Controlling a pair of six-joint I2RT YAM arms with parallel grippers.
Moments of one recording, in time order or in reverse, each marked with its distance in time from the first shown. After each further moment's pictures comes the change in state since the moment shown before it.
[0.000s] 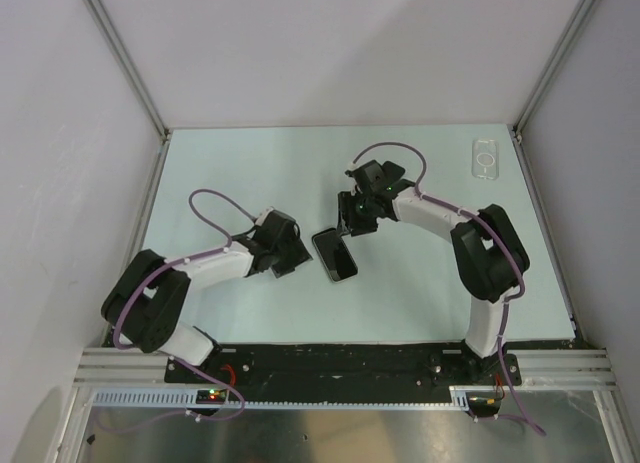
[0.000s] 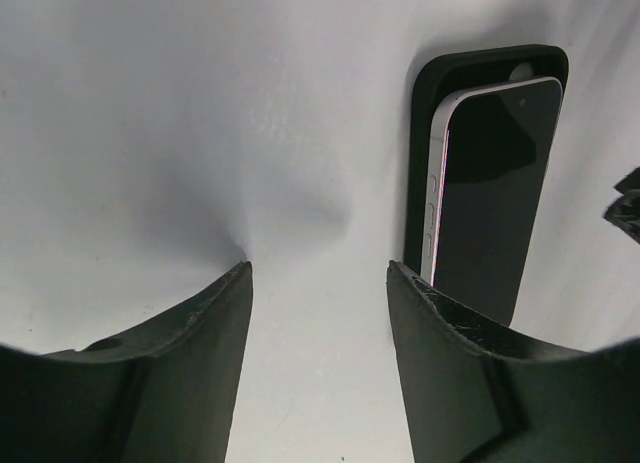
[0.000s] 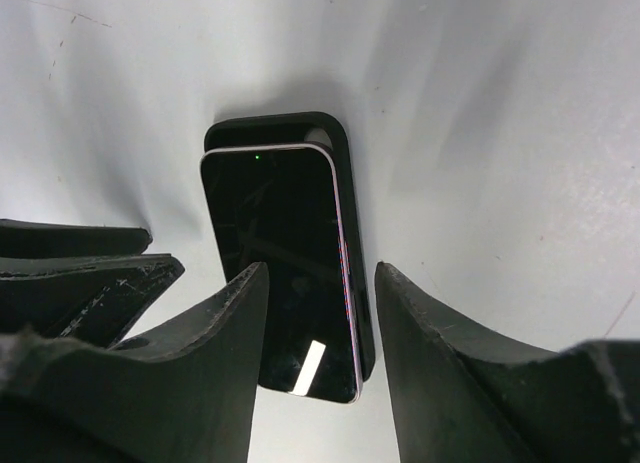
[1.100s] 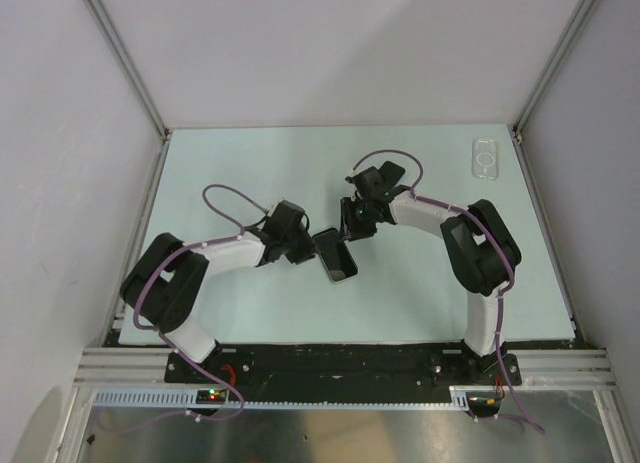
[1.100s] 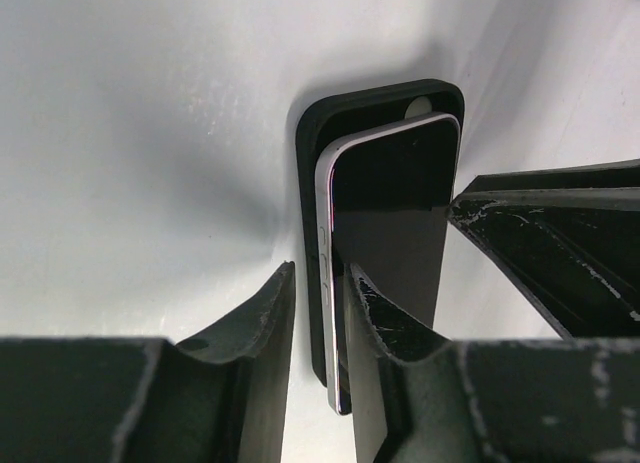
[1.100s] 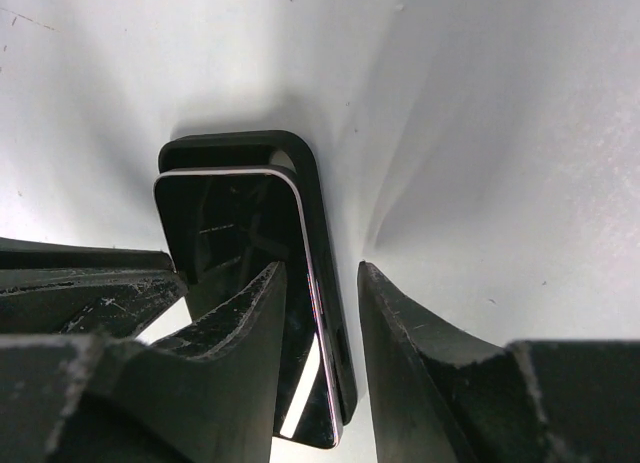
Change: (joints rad) left arm -0.004 0.136 0.096 0.108 0.079 -0.052; right arm -0.015 0.074 -0.039 0.092 -0.029 0.000
